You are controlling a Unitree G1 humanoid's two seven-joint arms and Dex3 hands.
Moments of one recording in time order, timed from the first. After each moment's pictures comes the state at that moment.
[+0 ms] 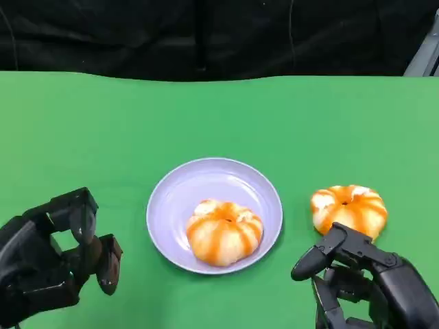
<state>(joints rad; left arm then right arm) 0.16 0.30 0.28 -0.35 -0.78 0.55 -0.54 0.44 -0.10 0.25 -0.72 -0.08 0.23 0.11</state>
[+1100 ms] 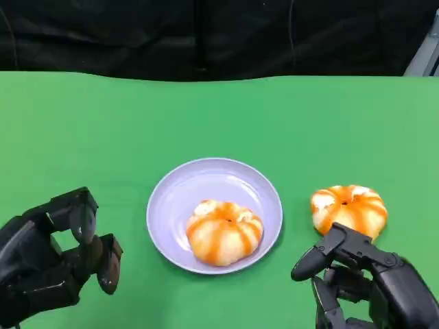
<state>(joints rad) 0.16 0.30 0.28 -0.35 -0.78 0.55 -0.53 0.44 -0.10 0.25 -0.72 -0.09 0.23 0.11</state>
